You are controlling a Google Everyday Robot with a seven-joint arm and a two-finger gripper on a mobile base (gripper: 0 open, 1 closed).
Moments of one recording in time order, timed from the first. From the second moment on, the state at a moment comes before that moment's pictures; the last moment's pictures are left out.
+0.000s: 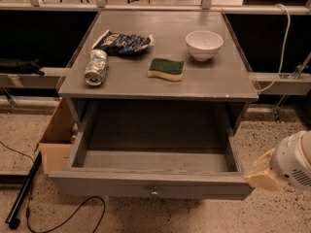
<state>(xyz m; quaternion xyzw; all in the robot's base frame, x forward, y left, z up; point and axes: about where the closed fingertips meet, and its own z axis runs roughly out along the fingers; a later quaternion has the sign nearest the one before) 0.354 -0.217 0.788 -0.43 0.88 0.12 0.18</state>
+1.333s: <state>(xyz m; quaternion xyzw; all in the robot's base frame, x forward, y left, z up) 0.338 -0.175 0.718 -0.45 0.87 0.14 0.14</state>
